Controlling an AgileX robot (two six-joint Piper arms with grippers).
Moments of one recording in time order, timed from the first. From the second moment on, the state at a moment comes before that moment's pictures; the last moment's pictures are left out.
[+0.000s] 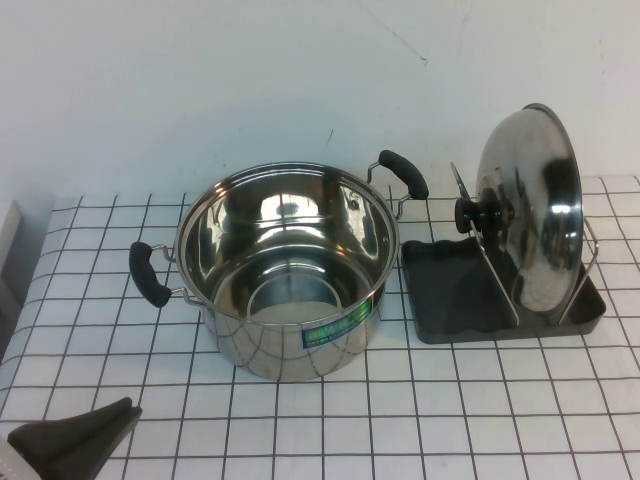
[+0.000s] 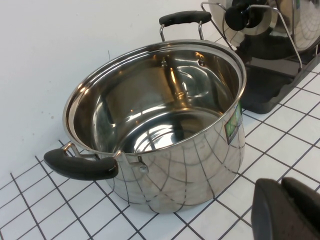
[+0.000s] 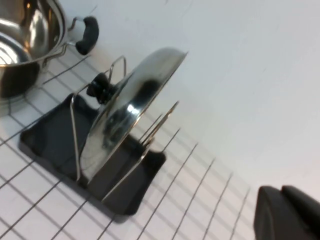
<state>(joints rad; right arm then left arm) -0.22 0.70 -0.84 0.62 0.80 -1.20 -0.55 0.45 -0.27 -0.28 0.19 0.48</state>
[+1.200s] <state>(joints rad) -0.22 0.41 -0.39 1.08 0.94 -1.59 -0.55 0.45 -0.26 -0.41 0.19 0.36</state>
